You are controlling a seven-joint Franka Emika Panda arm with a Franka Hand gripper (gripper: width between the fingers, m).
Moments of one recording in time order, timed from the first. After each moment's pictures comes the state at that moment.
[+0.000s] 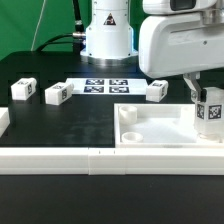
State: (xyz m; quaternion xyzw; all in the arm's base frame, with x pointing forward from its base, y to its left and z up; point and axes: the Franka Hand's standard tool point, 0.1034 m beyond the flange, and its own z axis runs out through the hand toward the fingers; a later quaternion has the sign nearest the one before) arm 0.626 0.120 0.089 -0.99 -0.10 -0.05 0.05
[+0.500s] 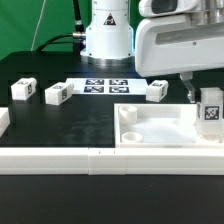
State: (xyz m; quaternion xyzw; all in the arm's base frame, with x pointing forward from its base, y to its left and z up) arm 0.628 0.116 0.088 -0.99 0.11 -0.05 0.08
